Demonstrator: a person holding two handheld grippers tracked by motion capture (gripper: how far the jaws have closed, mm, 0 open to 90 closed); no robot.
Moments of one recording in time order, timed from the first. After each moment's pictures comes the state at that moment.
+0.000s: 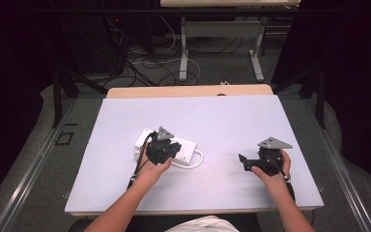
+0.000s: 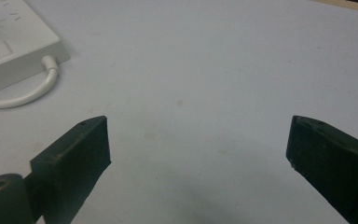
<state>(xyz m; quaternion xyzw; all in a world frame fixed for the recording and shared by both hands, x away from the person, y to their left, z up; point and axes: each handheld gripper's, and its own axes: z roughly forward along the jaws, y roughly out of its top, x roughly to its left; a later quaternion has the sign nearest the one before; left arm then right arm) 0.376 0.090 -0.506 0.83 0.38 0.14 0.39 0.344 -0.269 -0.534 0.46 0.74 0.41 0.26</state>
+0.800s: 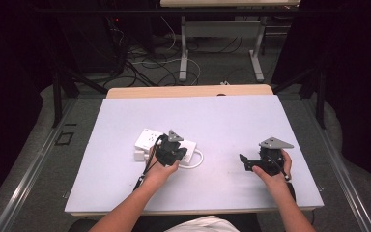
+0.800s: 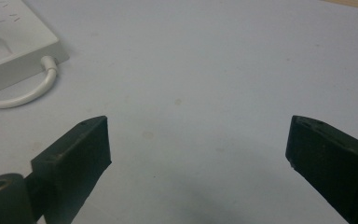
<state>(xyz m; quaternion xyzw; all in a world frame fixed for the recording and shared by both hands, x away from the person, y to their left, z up) 0.382 0.066 -0.524 0.85 0.37 0.12 0.36 0.345 -0.272 -0.534 0.47 0.74 0.41 0.25</state>
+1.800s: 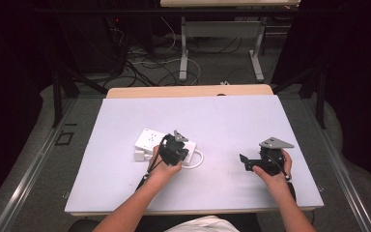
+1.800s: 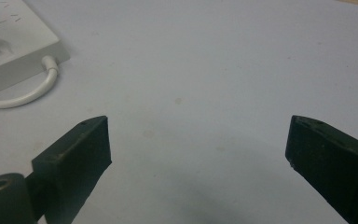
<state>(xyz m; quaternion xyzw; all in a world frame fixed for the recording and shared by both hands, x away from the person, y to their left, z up) 0.386 0.053 -0.529 0.86 0.38 0.13 0.32 0.345 -0.272 -0.534 0.47 0.74 0.41 0.25</state>
